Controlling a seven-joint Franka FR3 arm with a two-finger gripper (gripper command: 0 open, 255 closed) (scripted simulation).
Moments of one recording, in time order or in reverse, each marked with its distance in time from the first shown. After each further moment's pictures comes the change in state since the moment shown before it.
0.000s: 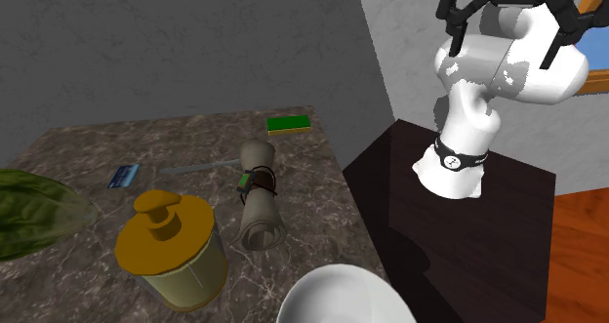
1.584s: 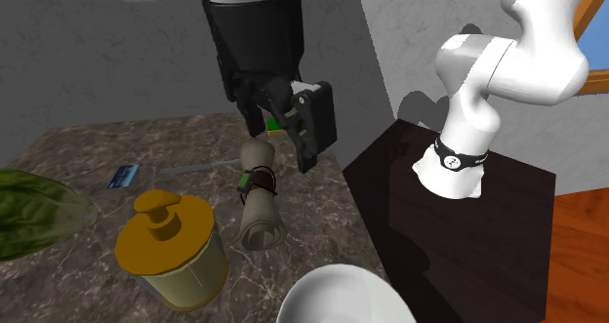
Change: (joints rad) arm -0.069 0.786 -0.161 0.462 -0.085 0.322 -0.183
